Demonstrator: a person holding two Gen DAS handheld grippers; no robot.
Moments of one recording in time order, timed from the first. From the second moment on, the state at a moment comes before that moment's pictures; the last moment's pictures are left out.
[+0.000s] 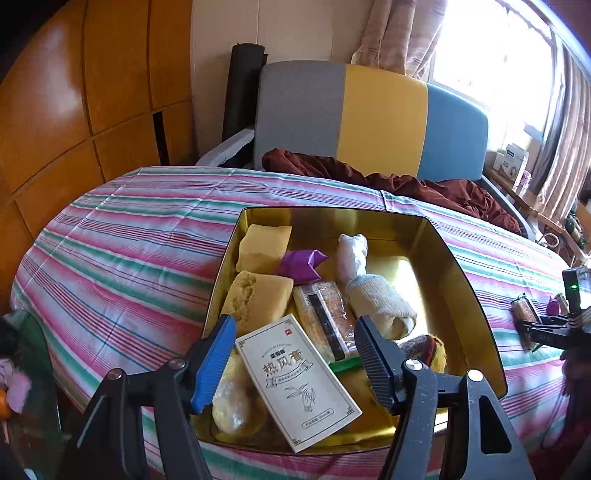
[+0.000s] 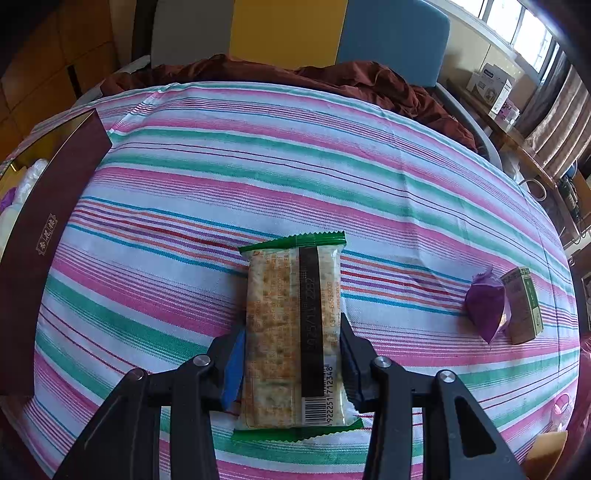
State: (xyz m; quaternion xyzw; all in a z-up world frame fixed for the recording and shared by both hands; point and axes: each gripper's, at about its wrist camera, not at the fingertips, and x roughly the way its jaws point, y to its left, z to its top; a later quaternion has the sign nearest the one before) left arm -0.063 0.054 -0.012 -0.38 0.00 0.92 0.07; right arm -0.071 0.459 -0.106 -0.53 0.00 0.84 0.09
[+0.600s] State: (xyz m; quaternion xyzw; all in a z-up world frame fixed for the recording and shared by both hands) left arm -0.048 0.011 -0.013 -0.37 -0.03 0.93 0.05; right arm -0.075 0.460 -0.098 -0.56 0.07 0.82 0.14
